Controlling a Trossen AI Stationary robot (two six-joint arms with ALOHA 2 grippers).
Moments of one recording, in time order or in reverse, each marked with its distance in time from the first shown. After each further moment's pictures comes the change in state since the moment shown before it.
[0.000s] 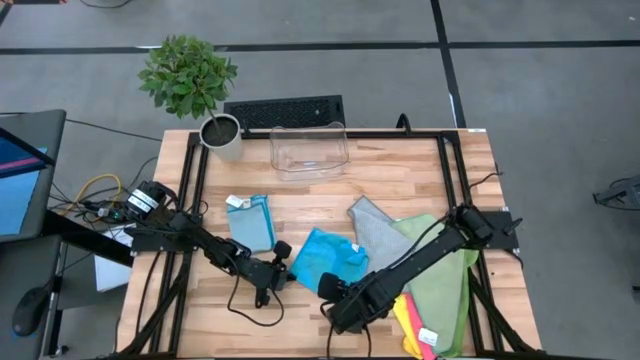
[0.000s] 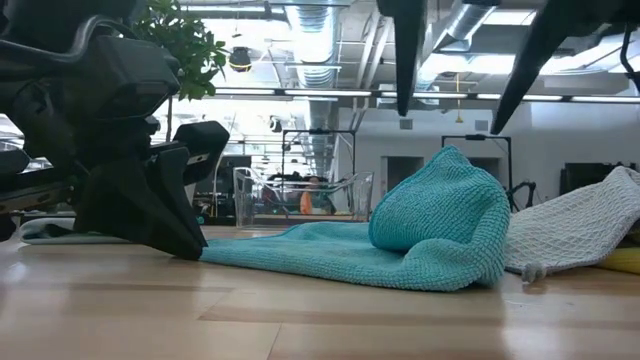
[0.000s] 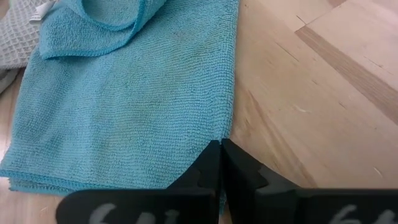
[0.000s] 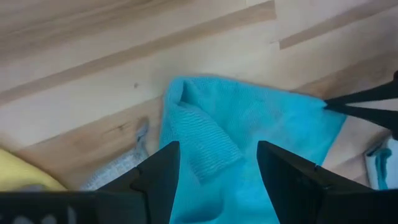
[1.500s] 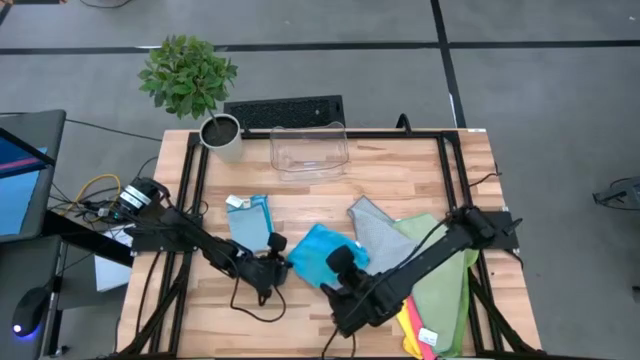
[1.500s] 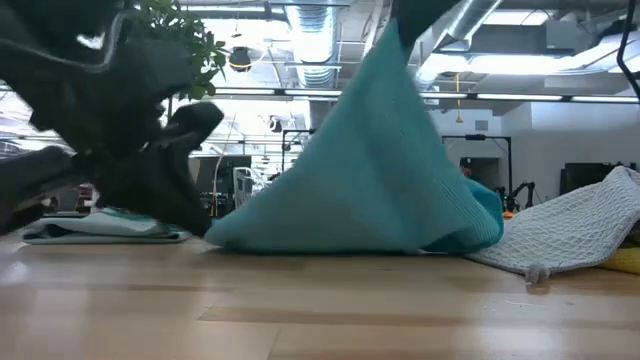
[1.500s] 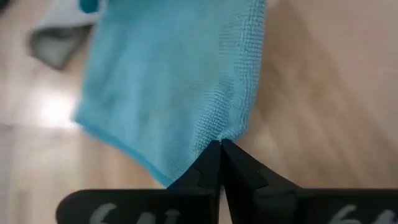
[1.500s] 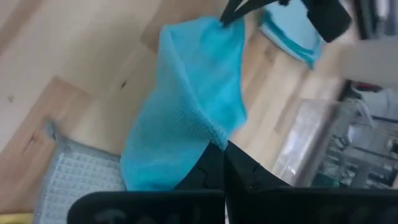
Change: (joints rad) left arm -0.029 -0.090 0.111 -0.323 -0.231 -0.049; right arm 0.036 -0.016 0.135 -0.212 0.416 0.633
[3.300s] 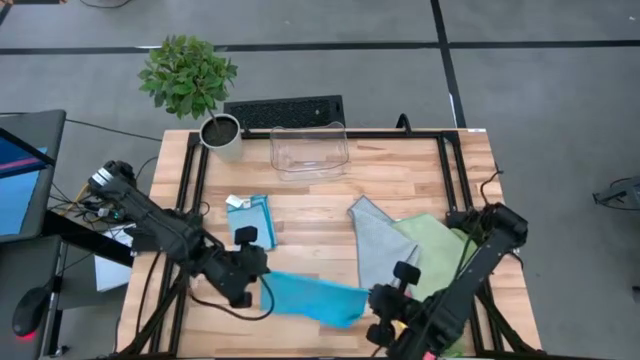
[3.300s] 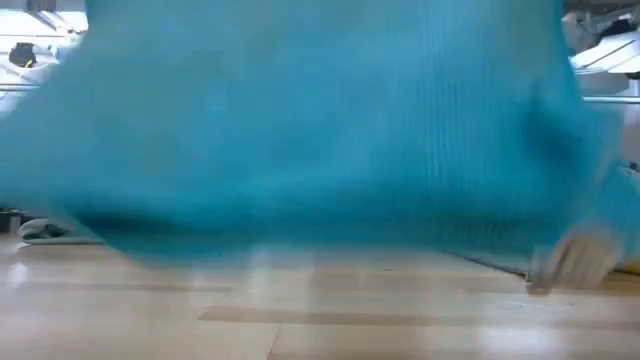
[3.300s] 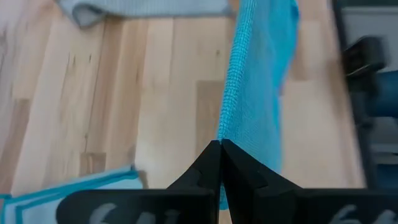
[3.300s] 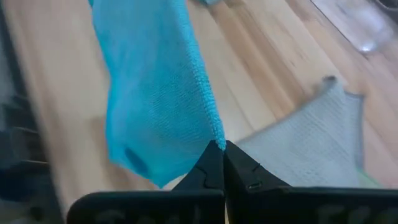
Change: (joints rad) left arm -0.106 -0.314 0.535 -0.985 0.168 -0.691; right arm 0.231 -0.162 -0.152 -0.055 0.050 1.326
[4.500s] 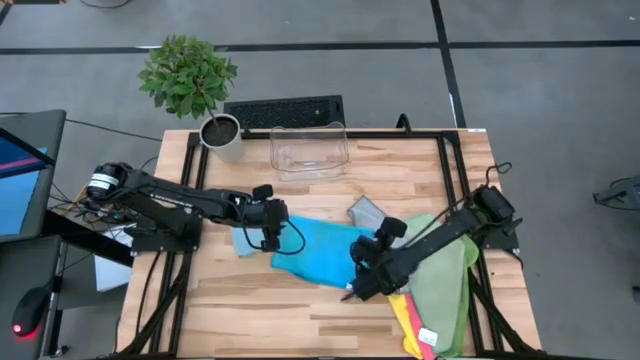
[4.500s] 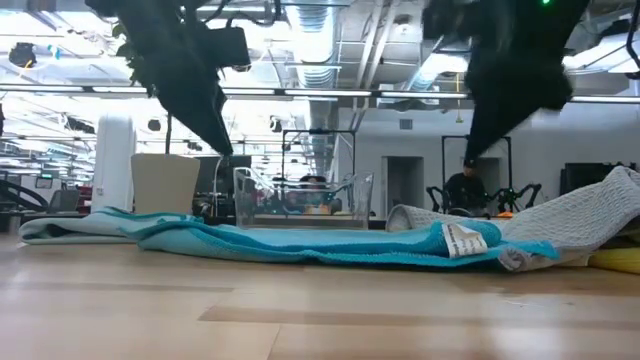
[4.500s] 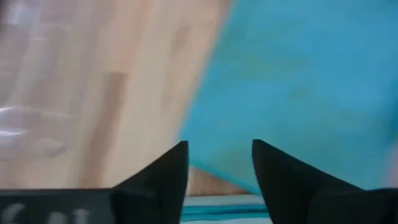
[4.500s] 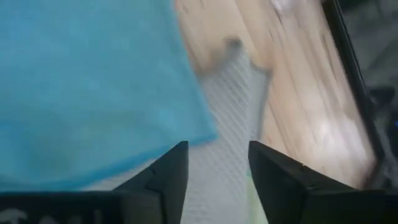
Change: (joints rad) left arm 0.507 -0.022 -0.344 0.363 0.119 0.369; right arm -0.306 -0.049 -0.394 0.098 -0.011 -0.246
